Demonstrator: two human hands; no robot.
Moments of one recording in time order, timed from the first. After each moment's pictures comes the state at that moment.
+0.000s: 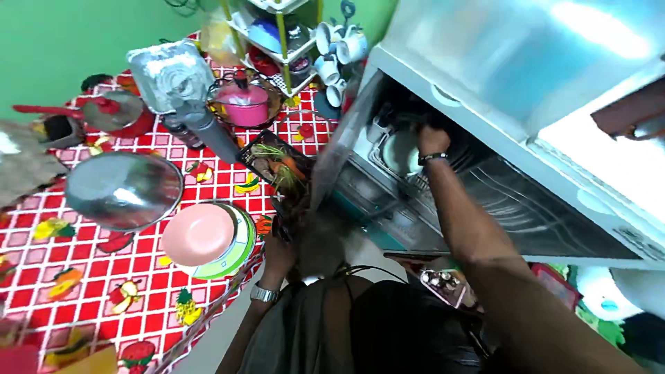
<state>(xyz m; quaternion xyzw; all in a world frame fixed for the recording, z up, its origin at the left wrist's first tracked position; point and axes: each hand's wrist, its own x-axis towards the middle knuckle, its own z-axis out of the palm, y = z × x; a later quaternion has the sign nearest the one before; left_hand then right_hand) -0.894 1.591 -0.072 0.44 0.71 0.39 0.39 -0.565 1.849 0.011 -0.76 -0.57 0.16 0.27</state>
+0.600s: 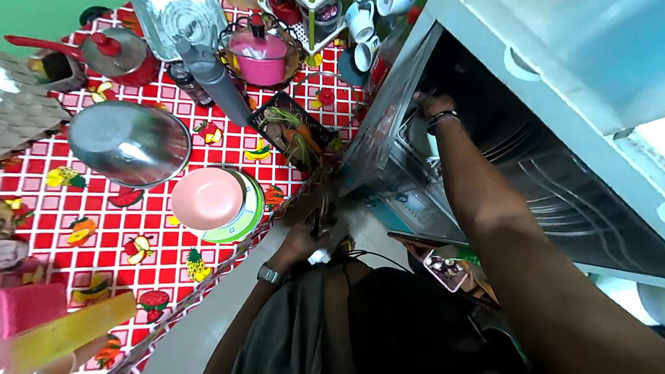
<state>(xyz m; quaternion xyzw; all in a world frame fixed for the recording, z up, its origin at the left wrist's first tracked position) -0.892 1.580 -0.076 0.50 0.64 0.15 0.56 -0.591 1.932 -0.053 -0.79 -0.48 0.32 0.22</state>
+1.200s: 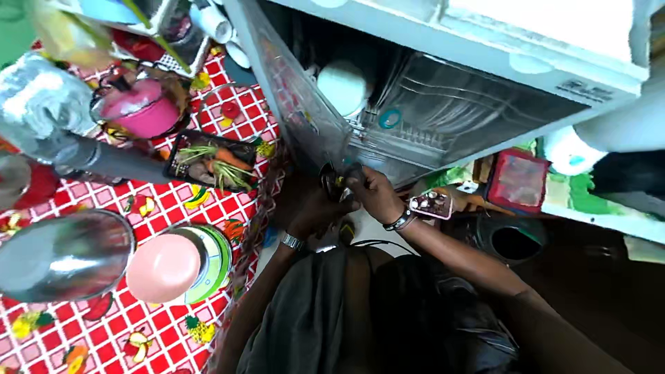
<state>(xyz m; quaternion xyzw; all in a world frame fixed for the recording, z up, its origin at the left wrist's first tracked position) -0.747 1.642 -0.048 0.56 0.40 0.16 0.71 -0.568 1.601 -0.031 -0.62 -0.51 0.45 0.40</state>
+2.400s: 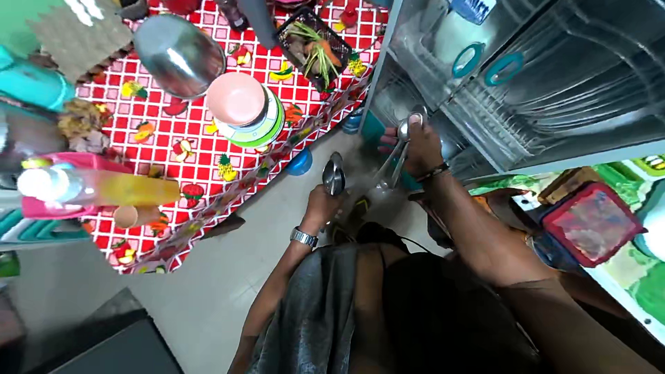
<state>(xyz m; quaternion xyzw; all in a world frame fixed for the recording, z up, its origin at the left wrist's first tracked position) -0.790 1.378 -0.070 0.34 0.73 0.25 0.53 -0.599 1.538 -0.049 -0.53 -0.39 0.64 0.39</state>
